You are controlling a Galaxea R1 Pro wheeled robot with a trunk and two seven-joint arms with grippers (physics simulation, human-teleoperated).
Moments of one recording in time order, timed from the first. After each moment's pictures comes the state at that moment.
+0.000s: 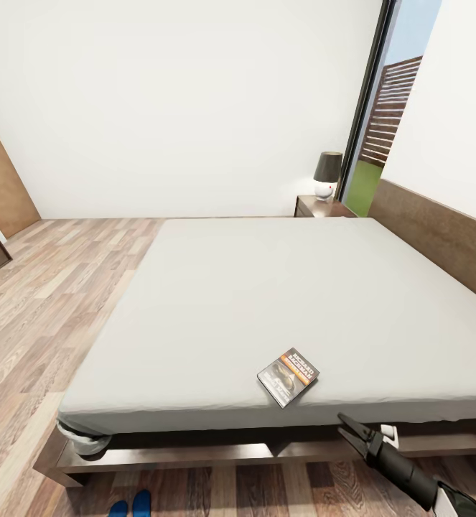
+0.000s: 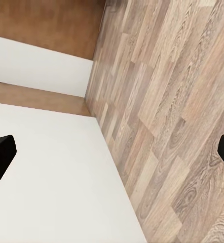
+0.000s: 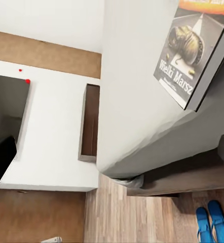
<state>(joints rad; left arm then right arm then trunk) -0.31 0.53 0.08 -0.20 0.11 0.07 0.80 -0.40 -0.19 -0.62 -0.50 -0.18 0.52 1.34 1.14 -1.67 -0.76</state>
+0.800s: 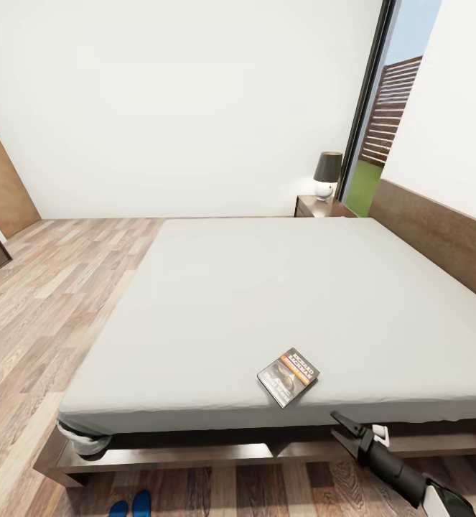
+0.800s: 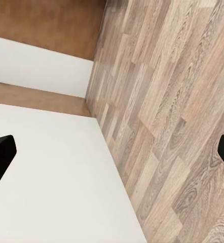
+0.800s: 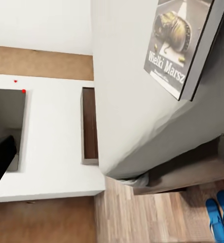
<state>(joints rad) -0.31 0.53 0.08 -0.20 0.11 0.06 0.80 -0.41 -0.16 -0.62 -0.49 -0.22 0.59 1.24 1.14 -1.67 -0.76</state>
